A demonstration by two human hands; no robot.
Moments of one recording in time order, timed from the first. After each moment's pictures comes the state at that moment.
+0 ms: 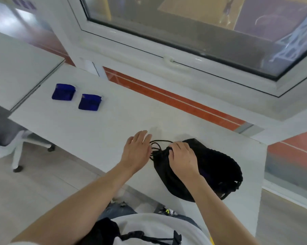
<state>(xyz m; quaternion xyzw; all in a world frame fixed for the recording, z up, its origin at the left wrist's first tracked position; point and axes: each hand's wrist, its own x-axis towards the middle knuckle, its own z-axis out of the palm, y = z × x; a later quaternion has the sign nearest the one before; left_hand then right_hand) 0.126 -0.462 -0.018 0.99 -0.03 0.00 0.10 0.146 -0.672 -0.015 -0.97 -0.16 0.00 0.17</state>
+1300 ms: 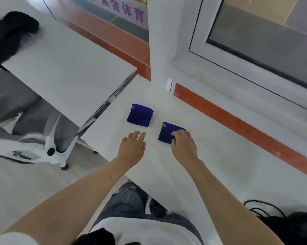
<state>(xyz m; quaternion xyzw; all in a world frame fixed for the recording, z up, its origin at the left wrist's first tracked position) 0.225 0.043 -0.044 0.98 0.11 -0.14 0.09 0.323 -0.161 -0.043 -0.95 -0.19 0.16 0.17</state>
